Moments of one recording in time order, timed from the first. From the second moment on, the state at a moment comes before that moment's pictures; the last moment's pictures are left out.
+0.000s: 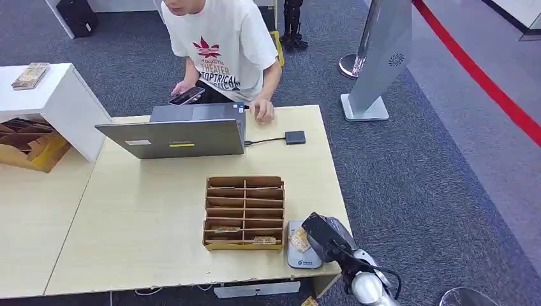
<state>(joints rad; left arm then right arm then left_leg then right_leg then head) -0.04 -0.20 -0.71 0.02 1.52 0.44 0.08 -0.10 -0.08 0.37 -1.17 0.42 -0.02 0.03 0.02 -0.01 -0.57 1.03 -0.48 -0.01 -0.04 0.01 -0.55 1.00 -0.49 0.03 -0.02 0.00</state>
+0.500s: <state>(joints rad) -0.04 -0.20 -0.71 0.02 1.52 0.44 0.08 -0.10 -0.08 0.37 -1.17 0.42 -0.02 0.03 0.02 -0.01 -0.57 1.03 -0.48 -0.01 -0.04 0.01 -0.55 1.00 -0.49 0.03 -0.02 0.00</state>
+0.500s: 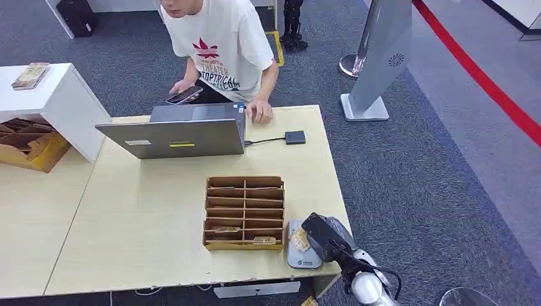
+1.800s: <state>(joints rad) -0.04 -0.22 -0.71 0.02 1.52 0.46 0.00 0.06 0.08 0.30 -1.80 0.47 -0.53 -0.28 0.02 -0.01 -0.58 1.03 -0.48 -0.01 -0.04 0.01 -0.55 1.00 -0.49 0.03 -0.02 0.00</state>
